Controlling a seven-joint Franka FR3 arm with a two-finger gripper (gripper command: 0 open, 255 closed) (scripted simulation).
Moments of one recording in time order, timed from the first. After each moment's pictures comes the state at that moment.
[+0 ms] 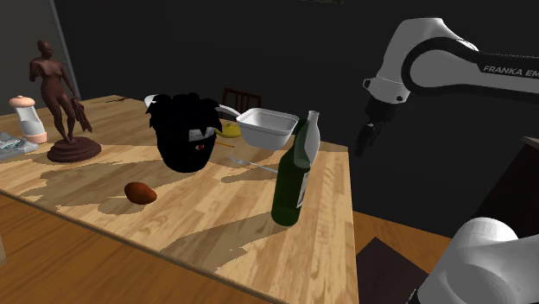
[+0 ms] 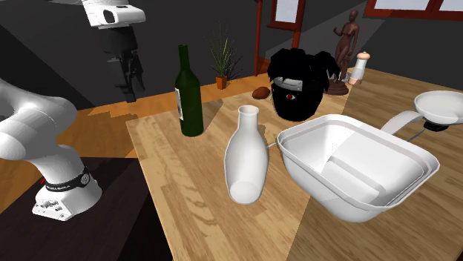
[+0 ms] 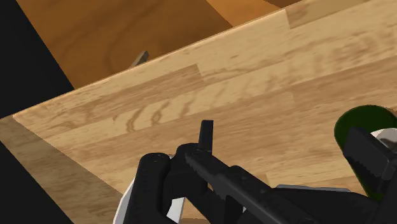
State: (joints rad) arm 0.02 -0.78 -0.02 -2.36 -0.08 1.68 -0.16
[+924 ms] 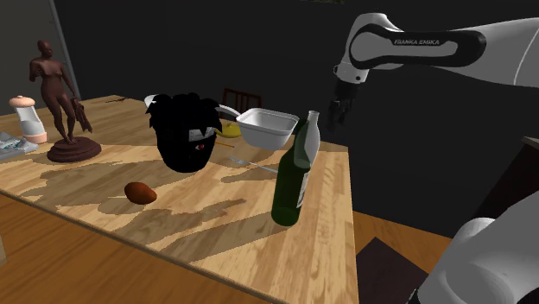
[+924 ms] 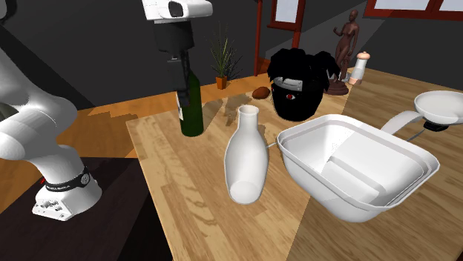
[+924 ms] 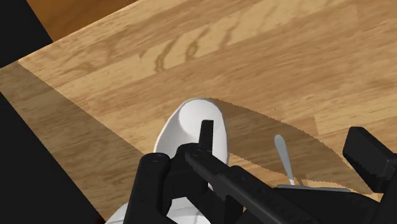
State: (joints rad) arm 0.01 -0.30 -0.13 -1.94 -0.06 1.72 -0.28
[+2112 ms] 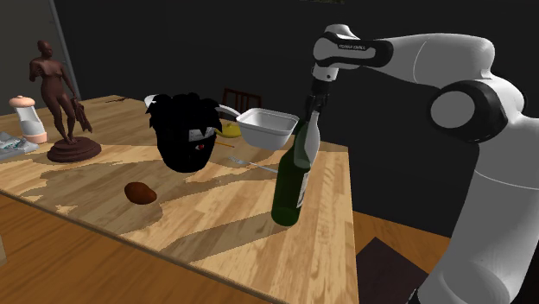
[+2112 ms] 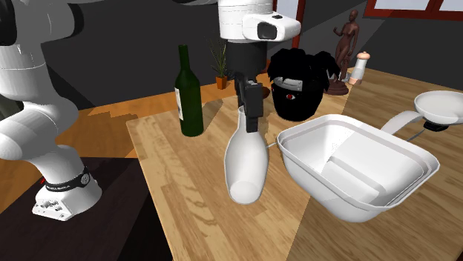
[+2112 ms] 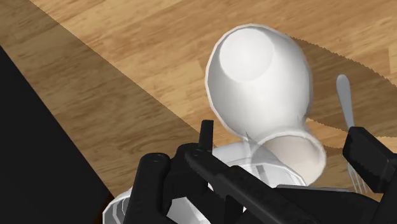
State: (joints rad) arm -0.04 0.21 -0.20 -1.40 0.06 1.66 -0.41
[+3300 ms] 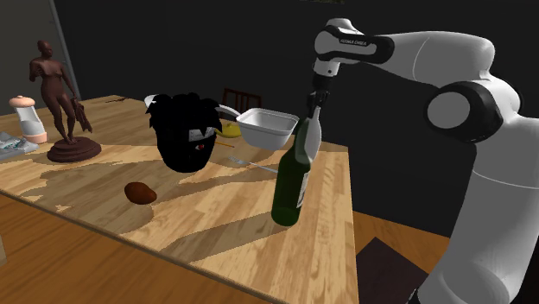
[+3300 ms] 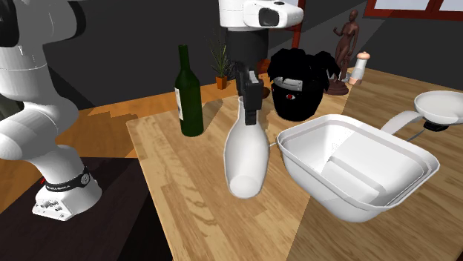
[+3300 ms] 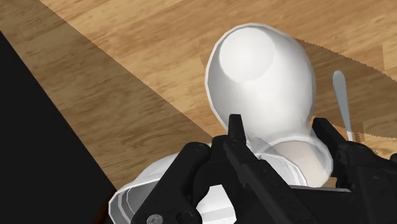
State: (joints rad) arm -0.04 0.23 -0.20 -1.33 0.06 1.61 -0.41
